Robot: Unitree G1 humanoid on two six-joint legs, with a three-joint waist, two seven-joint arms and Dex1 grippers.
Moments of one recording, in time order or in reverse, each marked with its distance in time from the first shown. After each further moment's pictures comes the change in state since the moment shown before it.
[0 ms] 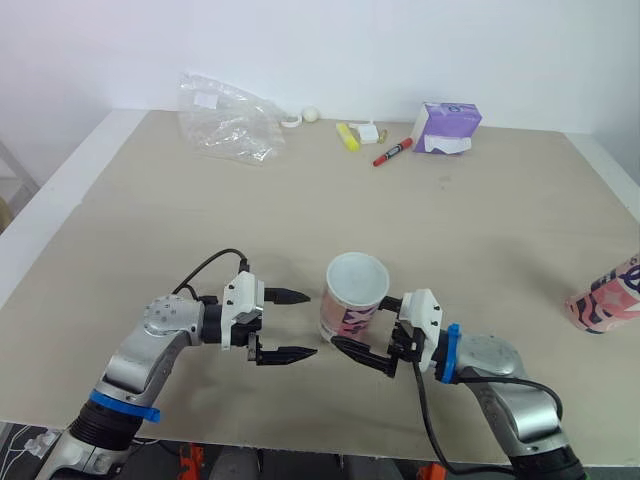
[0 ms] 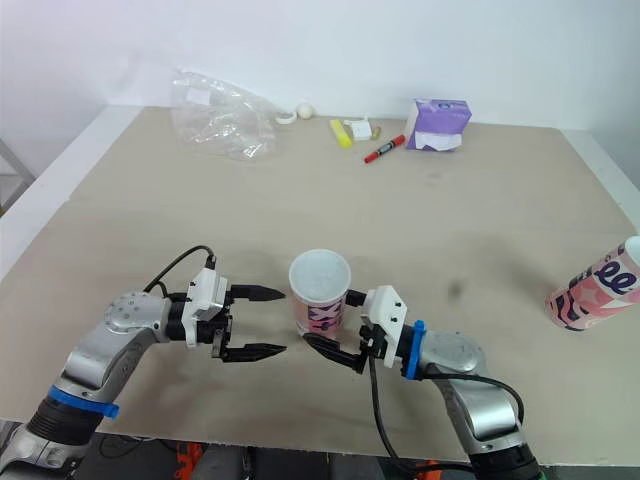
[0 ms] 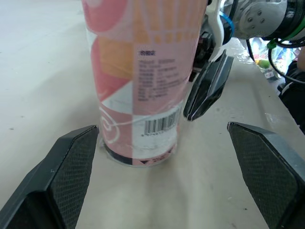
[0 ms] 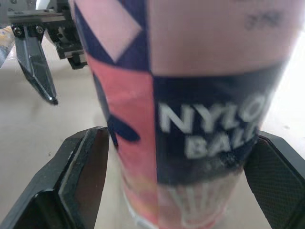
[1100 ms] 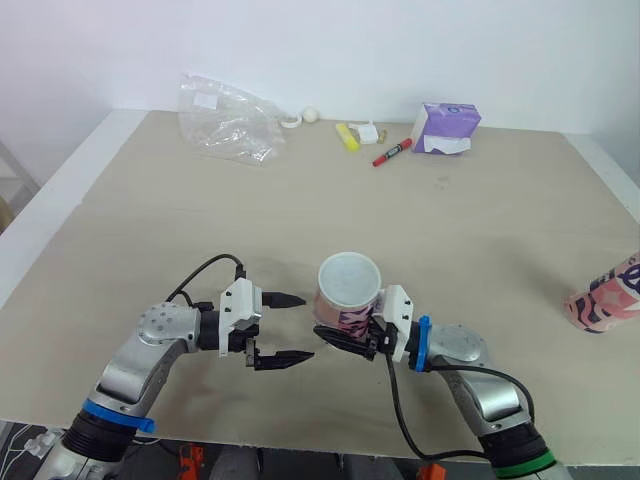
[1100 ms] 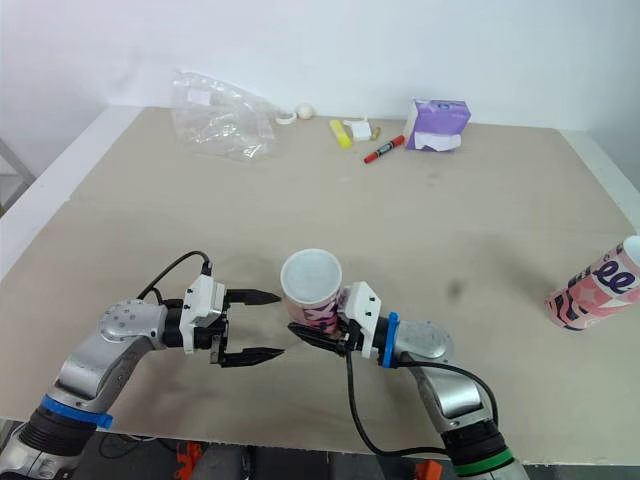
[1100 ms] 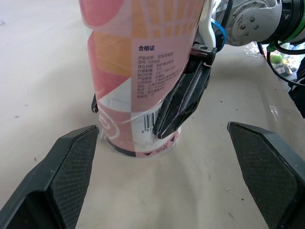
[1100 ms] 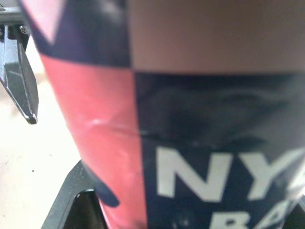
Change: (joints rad) left arm 0.026 0.014 0.000 -0.028 0.018 -0.019 0.042; right arm -0.080 0.041 0.068 0.125 -0.047 -0.087 0.003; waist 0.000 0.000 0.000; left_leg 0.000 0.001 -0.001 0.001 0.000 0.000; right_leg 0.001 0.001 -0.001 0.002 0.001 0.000
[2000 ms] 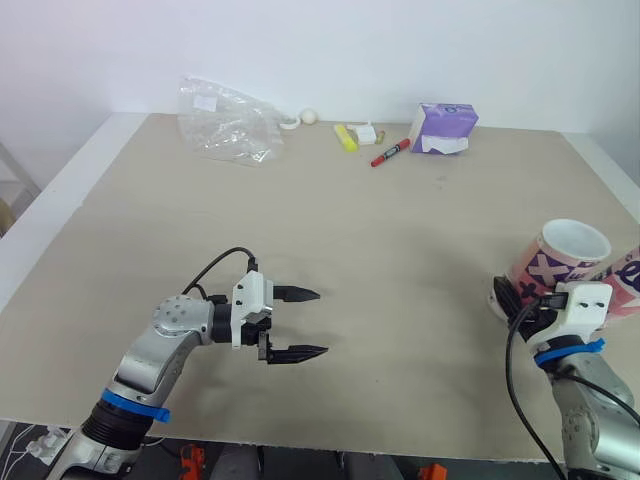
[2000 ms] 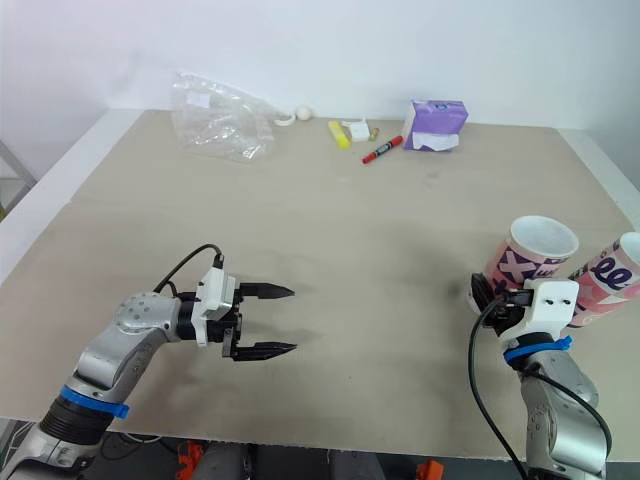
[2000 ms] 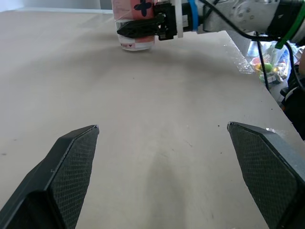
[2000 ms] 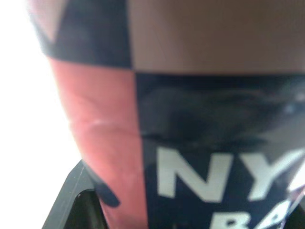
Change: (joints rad) left arm -0.055 -0.064 -0.024 0.032 -0.002 -0.003 -0.015; right arm 0.168 -0.003 -0.663 0.068 0.097 0.148 -0.570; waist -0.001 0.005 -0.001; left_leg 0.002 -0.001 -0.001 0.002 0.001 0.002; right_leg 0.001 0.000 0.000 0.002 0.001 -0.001
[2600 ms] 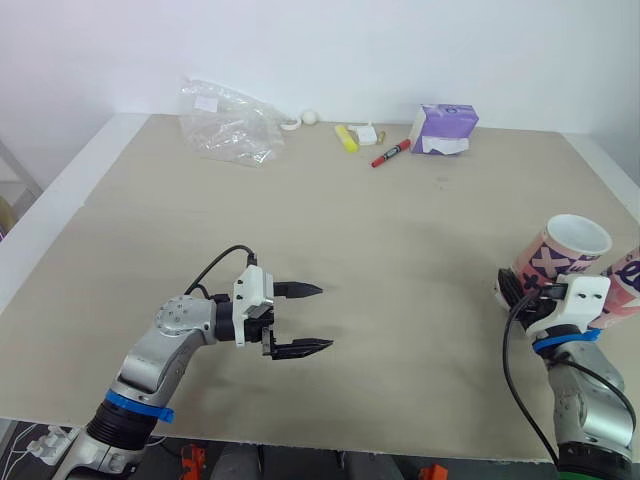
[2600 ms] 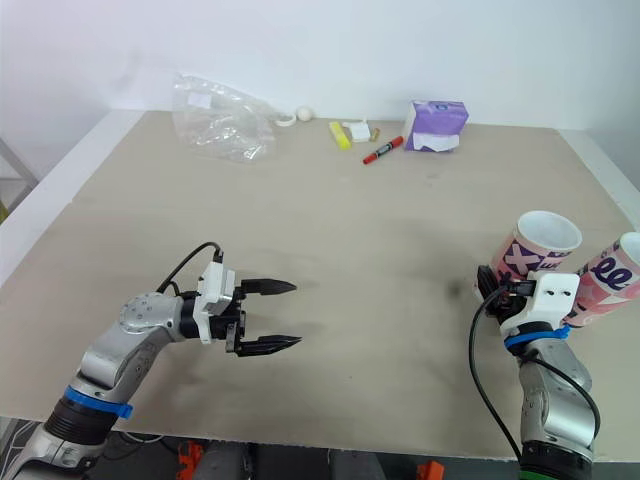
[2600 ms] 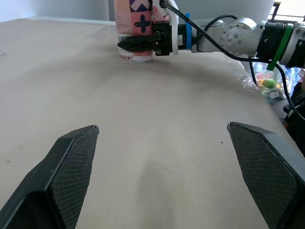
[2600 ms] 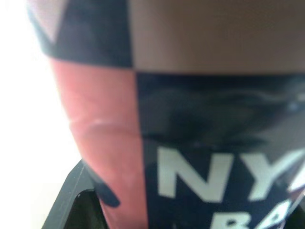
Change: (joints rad) left arm -0.001 -0.025 0.008 -0.007 -0.042 0.030 0.039; right arm -0.092 -0.020 0.004 0.186 -0.031 -0.123 0.029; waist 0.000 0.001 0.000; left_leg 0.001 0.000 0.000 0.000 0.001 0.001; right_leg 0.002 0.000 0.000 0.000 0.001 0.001
